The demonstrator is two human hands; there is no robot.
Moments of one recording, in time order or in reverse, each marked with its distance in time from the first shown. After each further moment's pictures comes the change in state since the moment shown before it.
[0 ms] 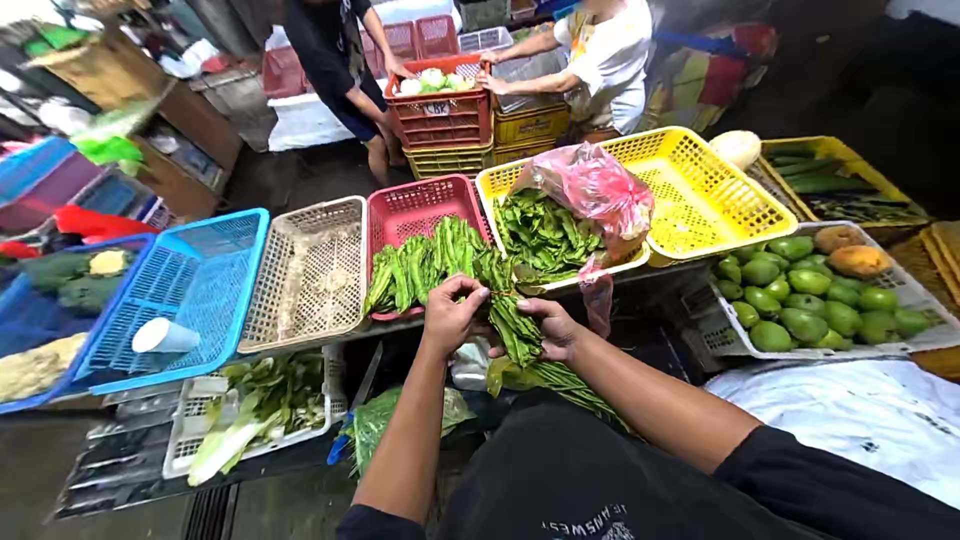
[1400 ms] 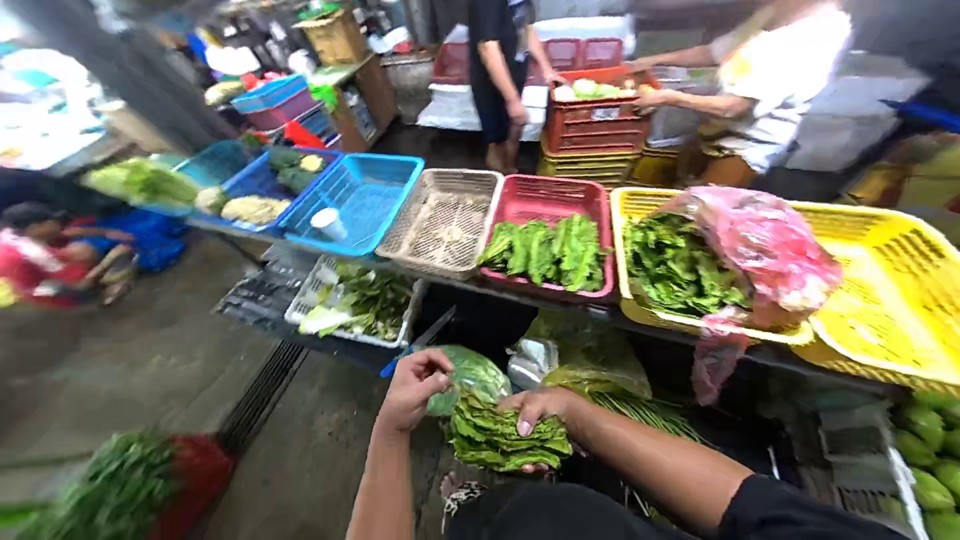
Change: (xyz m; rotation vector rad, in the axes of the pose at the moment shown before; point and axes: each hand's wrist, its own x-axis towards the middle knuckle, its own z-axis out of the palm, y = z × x) left_hand -0.269 0.047 -0.128 -0.302 0.293 -0.086; right_hand 0.021 0.156 0.058 -0.476 -0.722 0.770
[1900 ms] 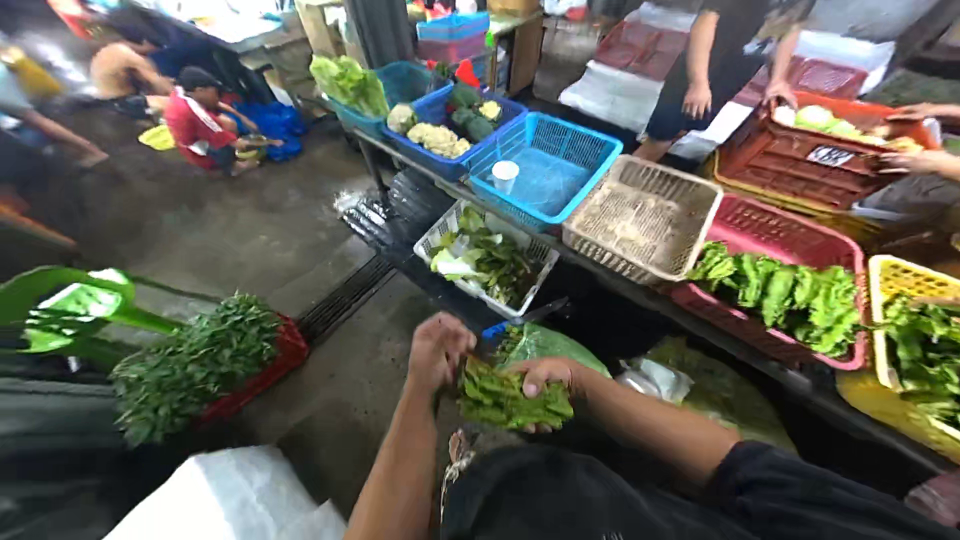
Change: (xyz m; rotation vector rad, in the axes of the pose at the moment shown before) left_hand -0.149 0.132 -0.221 -0.095 0.533 0.217; right_hand 0.325 -0.046 0.096 -0.122 -0.171 0.283
